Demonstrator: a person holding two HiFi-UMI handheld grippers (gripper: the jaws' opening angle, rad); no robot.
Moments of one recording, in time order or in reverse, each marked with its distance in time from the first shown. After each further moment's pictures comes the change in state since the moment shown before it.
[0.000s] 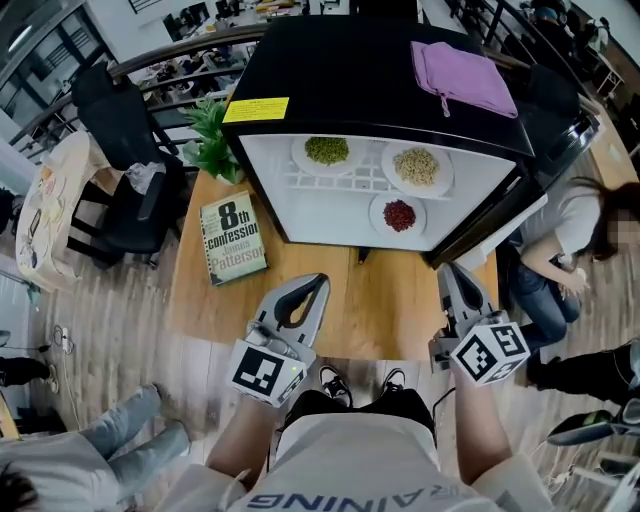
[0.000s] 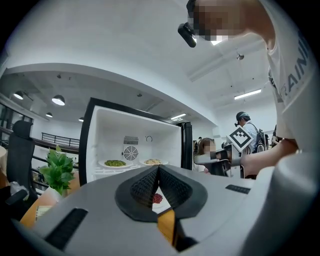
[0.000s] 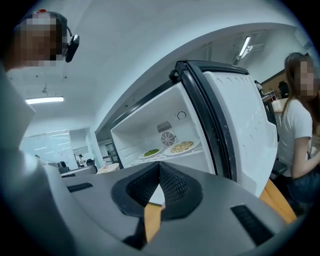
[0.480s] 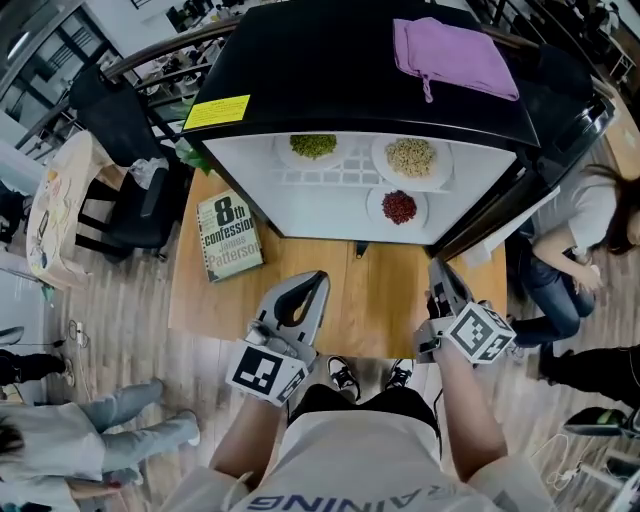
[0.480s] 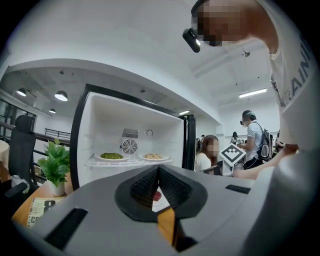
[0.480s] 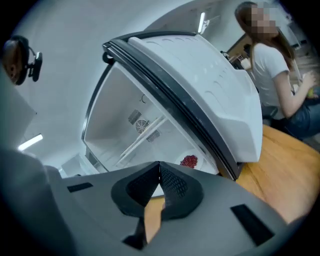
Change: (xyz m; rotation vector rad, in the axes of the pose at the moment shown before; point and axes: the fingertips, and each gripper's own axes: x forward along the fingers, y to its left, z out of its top) left arm 0.027 -0.011 -0.016 -0.034 0.041 0.031; right arm 0.026 -0.068 -0.062 0.414 0.062 -0.083
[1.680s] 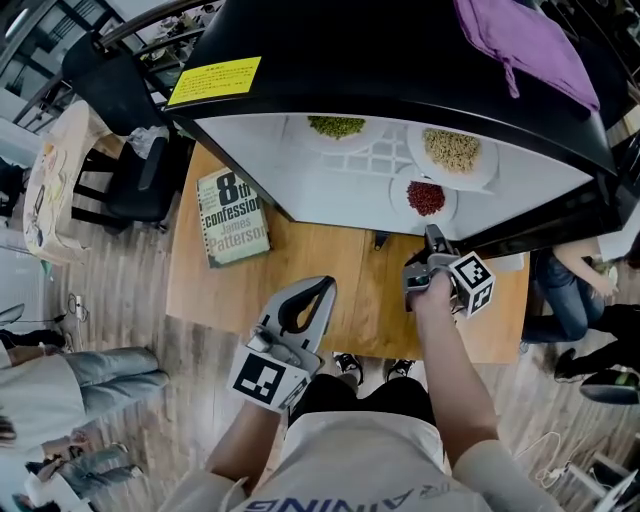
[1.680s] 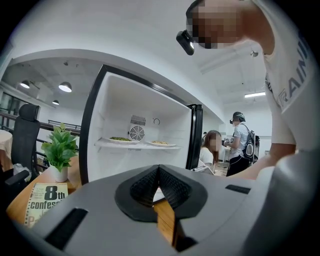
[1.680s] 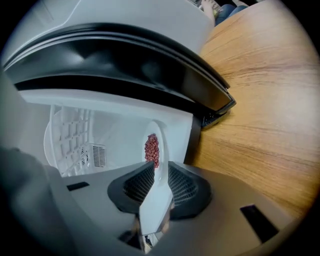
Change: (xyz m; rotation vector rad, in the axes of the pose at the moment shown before) left arm -0.005 0.025 -0.044 -0.060 0.073 0.013; right arm 0.120 -0.103 -0.072 0.793 -0.089 -0.242
